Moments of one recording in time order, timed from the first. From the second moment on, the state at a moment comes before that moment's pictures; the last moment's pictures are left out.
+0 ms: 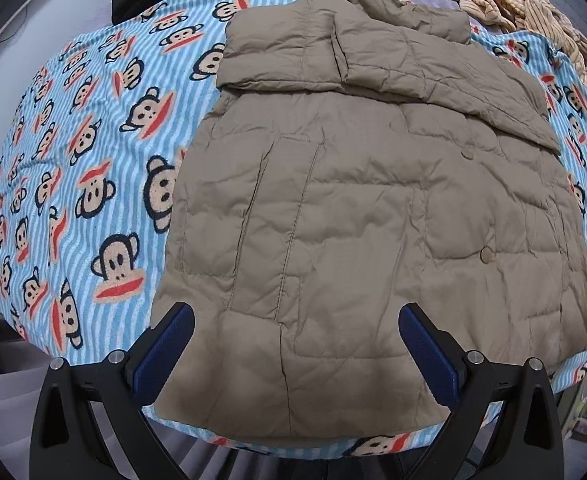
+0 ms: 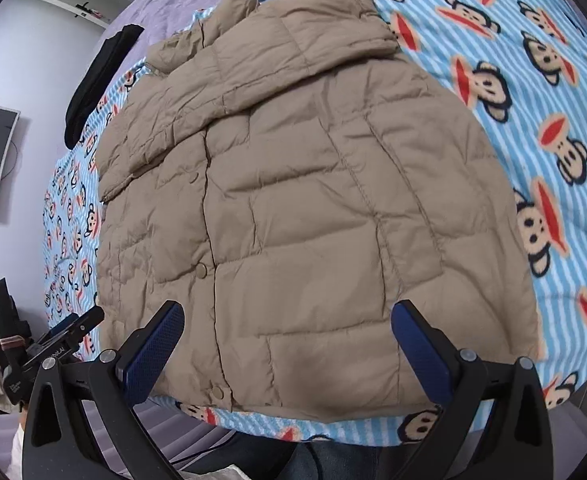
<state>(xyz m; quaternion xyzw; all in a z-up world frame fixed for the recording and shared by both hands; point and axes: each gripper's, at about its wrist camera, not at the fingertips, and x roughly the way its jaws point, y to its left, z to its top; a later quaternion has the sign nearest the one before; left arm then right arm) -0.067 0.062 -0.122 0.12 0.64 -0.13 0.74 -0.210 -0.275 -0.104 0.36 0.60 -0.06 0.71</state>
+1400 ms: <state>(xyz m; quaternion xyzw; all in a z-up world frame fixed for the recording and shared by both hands) -0.091 0.149 -0.159 -0.14 0.70 -0.20 0.67 -0.346 -0.326 -0.218 0.74 0.41 -0.14 0.52</state>
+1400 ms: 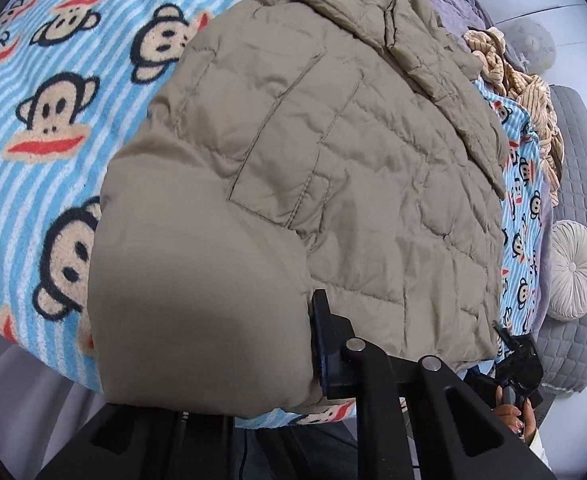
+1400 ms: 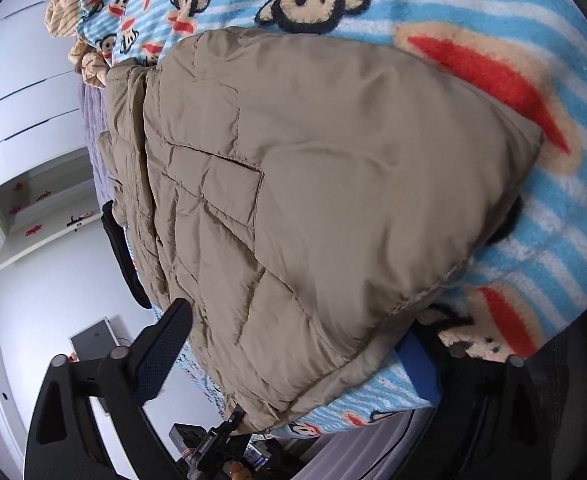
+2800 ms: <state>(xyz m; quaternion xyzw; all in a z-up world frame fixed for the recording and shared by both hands) 0.202 0.006 -0.031 -0.06 0.50 -0.17 0.85 0.004 -0.448 -0.060 0.48 0.43 -0.02 0.76</state>
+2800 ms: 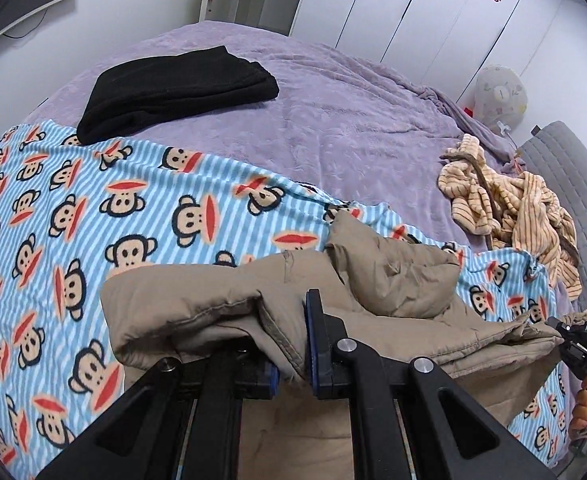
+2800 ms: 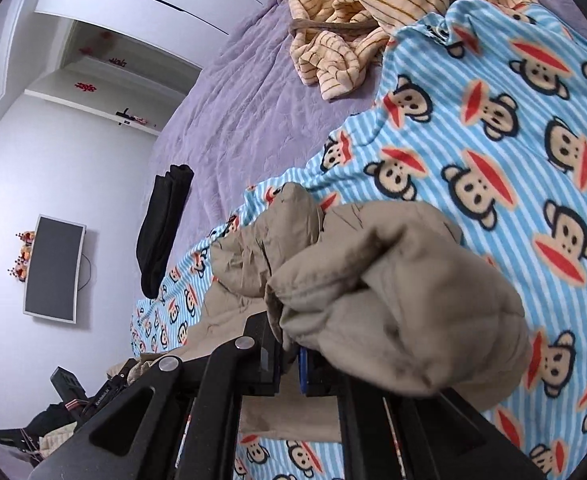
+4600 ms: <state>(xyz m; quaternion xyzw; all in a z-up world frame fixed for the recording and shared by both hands) 0.261 -0.101 -0.173 0.09 0.50 -0.18 0.84 0.145 -0.353 -0.213 0.33 0.53 0.08 0.78</state>
